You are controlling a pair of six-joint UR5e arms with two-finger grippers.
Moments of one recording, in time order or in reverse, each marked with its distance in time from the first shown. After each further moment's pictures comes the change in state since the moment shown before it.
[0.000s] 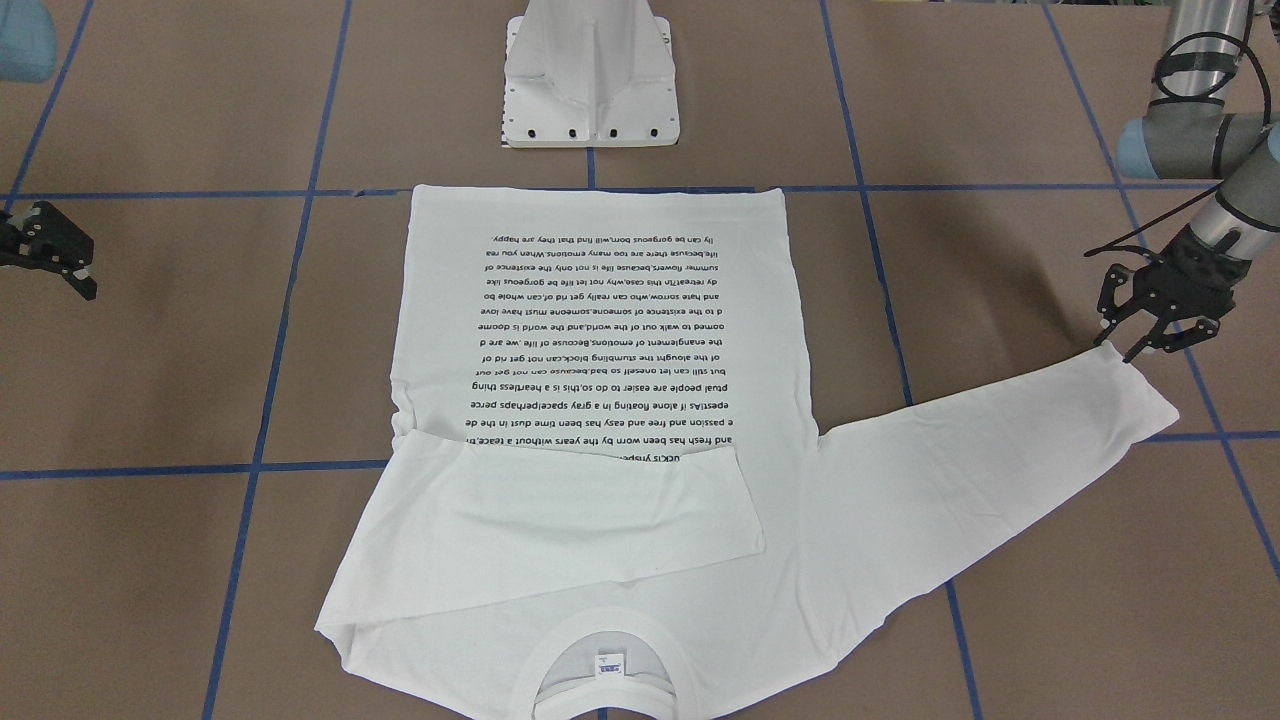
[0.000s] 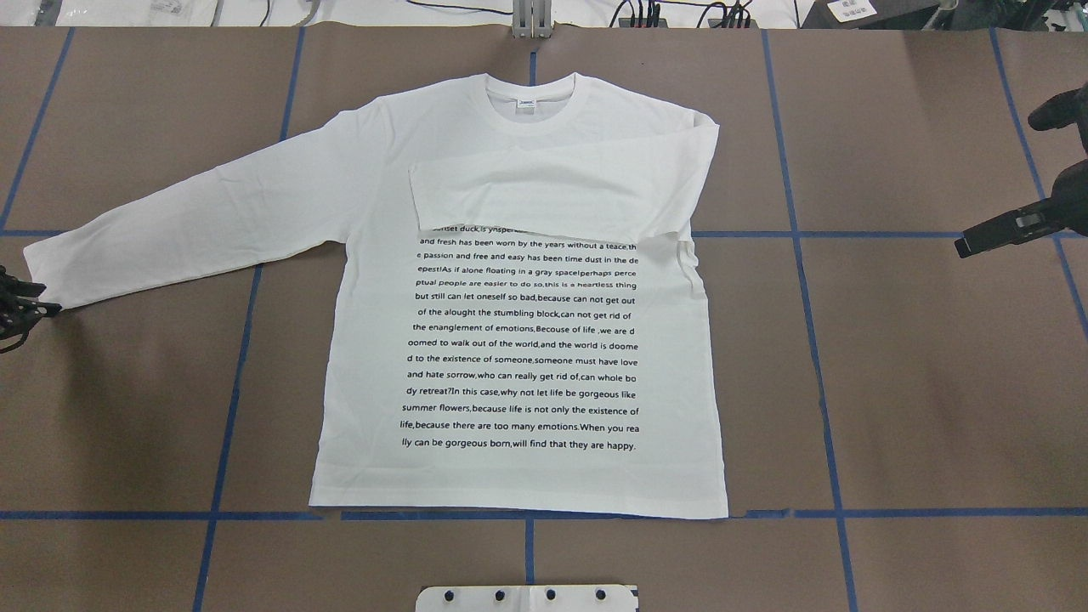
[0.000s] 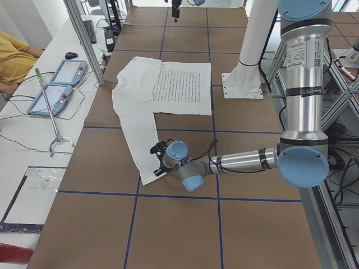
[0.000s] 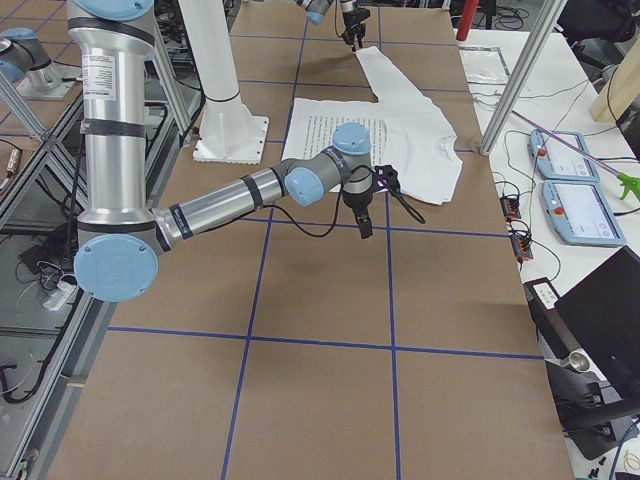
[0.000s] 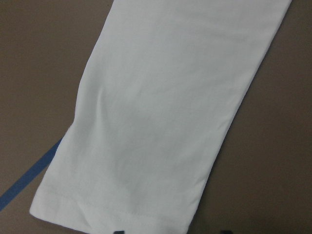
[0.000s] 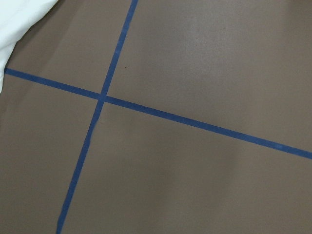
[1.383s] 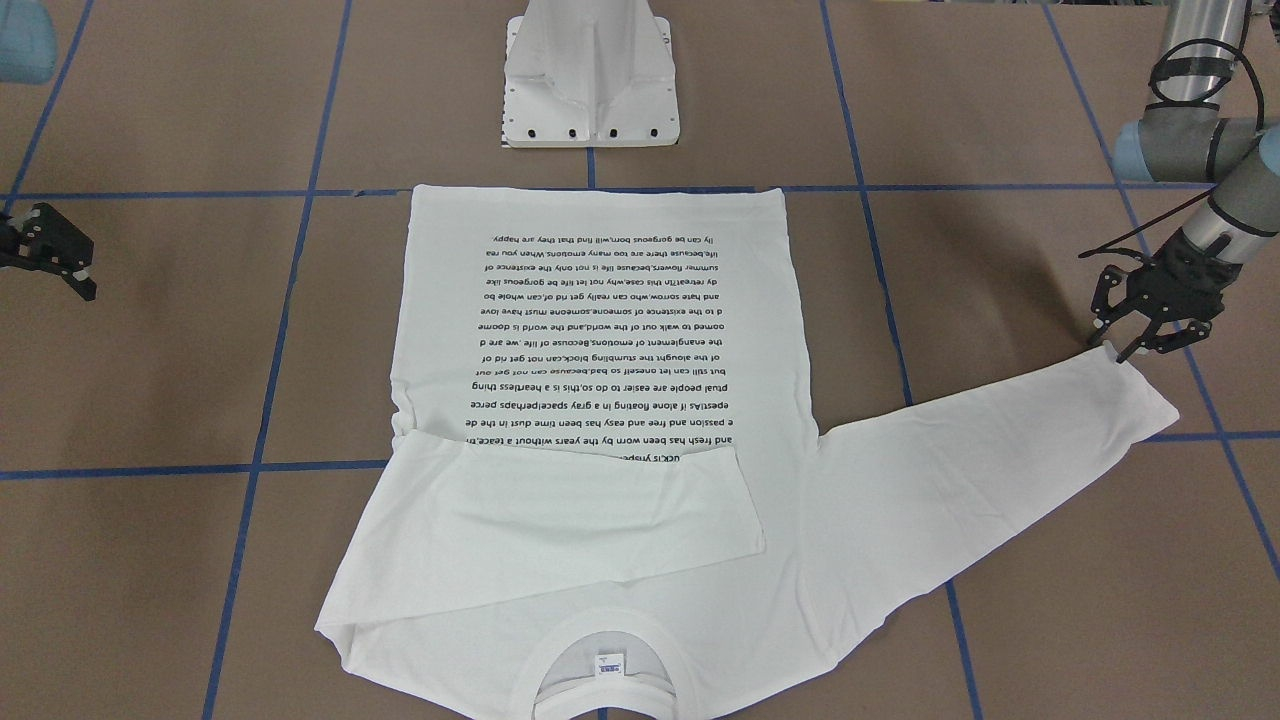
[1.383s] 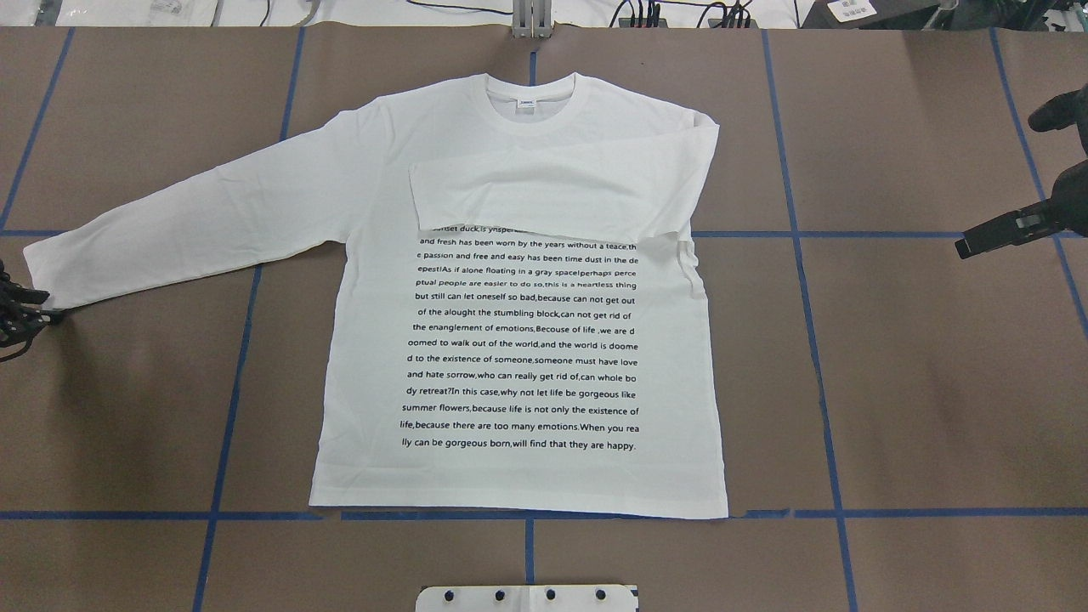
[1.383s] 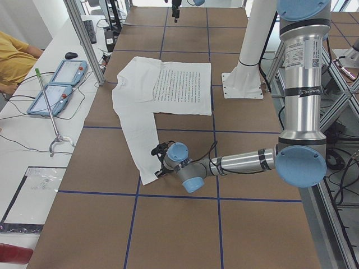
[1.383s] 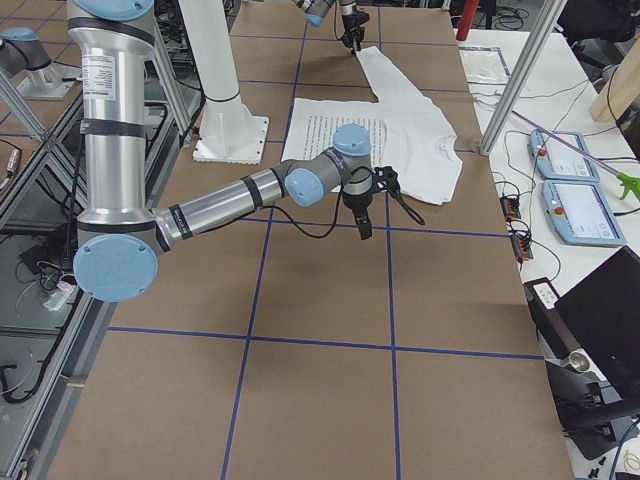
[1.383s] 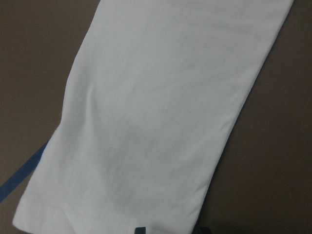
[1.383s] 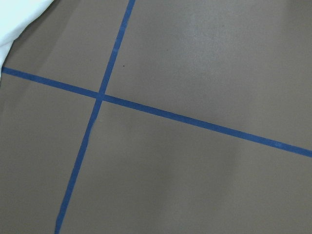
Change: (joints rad) left arm 0.014 -0.001 0.028 -0.025 0.000 0.003; right arm -0.001 -0.001 -0.004 0.000 0.000 0.001
